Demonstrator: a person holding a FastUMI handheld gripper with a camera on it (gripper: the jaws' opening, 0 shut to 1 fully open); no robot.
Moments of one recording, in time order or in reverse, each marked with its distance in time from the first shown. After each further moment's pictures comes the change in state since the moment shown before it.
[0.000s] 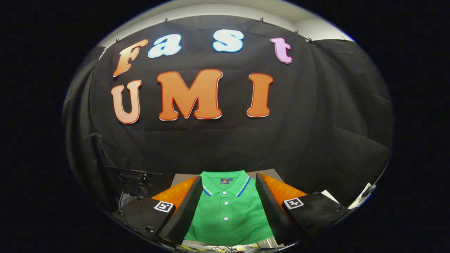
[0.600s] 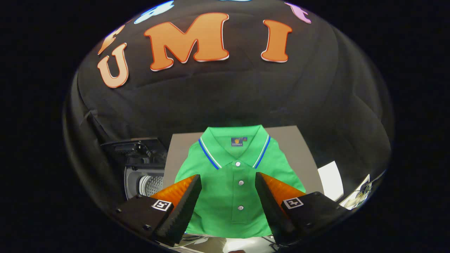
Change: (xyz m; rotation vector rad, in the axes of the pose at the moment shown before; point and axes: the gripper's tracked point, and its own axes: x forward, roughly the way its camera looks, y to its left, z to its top) arm 0.062 0.021 -0.082 0.055 0.519 0.053
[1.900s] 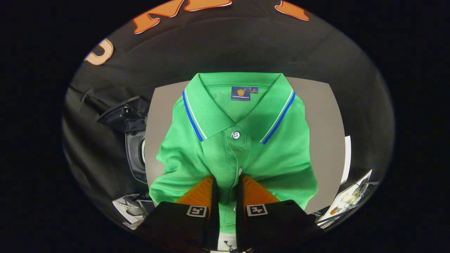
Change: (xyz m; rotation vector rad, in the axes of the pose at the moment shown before) arm 0.036 -0.018 -0.049 -0.023 0.420 0.097
